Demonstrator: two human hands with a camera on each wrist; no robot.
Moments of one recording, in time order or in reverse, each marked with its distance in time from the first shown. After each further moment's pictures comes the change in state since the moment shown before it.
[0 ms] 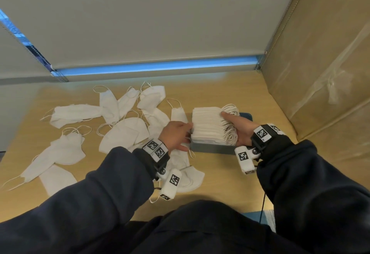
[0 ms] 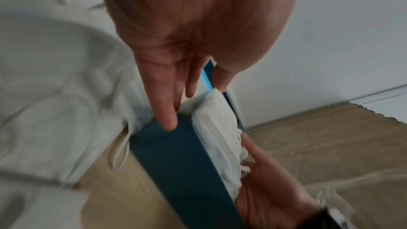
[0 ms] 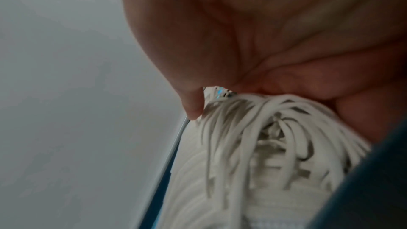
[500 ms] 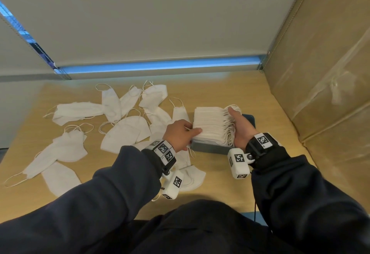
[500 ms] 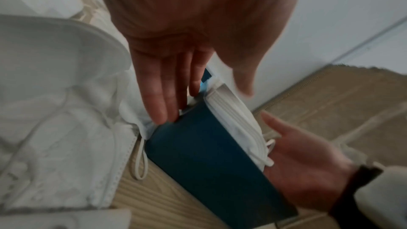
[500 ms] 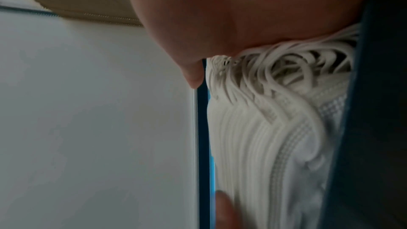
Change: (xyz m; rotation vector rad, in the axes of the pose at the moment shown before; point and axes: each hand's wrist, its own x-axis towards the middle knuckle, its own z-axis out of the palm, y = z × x) left_hand 0.005 -0.011 0.005 0.285 0.084 0.156; right_hand 0.005 0.014 0.014 0.377 -0.033 -0.073
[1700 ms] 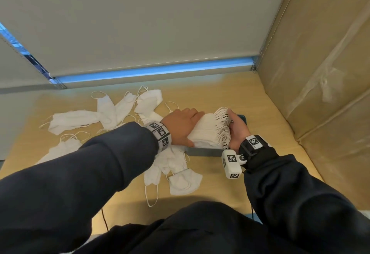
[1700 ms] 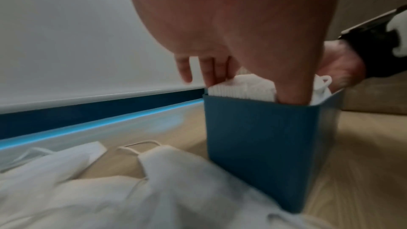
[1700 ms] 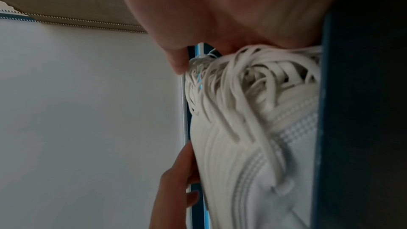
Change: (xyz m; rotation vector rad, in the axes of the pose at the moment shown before) left_hand 0.045 0.031 -0.012 1.328 -0.205 0.762; right_hand -0.009 0.001 0.002 0.297 -0.033 -0.012
